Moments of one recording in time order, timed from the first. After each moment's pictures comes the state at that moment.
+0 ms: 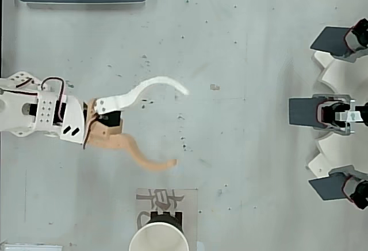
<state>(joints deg) 3.9 119.8 176.5 -79.9 -83.6</state>
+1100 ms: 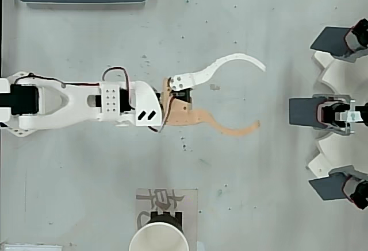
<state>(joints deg) -5.9 81.5 125.9 -61.6 -88.8</state>
